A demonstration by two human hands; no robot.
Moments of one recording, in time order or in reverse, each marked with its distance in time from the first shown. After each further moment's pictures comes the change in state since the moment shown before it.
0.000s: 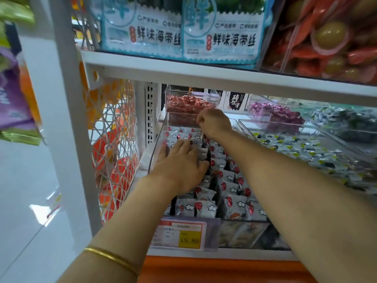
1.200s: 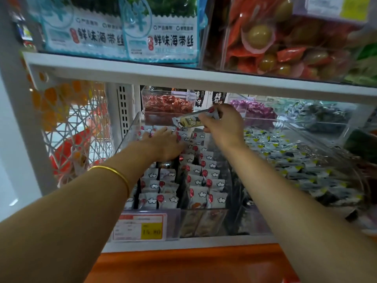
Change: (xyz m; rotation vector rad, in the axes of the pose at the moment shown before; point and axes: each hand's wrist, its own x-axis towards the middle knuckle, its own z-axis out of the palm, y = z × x) left_hand 0.064 0.013 -0.011 0.107 -0.110 -0.010; right_hand -0.093 0.030 -0.067 0.779 0.328 0.202
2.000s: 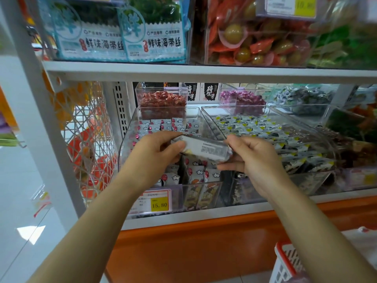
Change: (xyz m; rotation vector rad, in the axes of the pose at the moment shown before) left_hand -0.141 0.028 -0.007 -0.932 0.418 0.221; right_hand -0.112 0.007 -0.071 0.531 -0.173 0.202
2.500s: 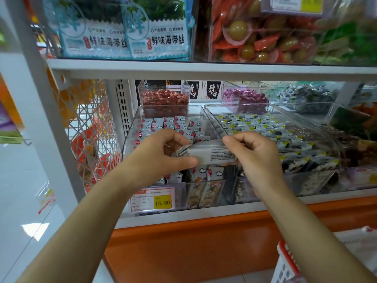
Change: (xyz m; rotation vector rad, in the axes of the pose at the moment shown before) left_hand -0.003 0.004 -0.011 -0.093 -0.187 -0.133; right_hand -0.008 -0.003 0.014 -0.333 0.158 -0.272
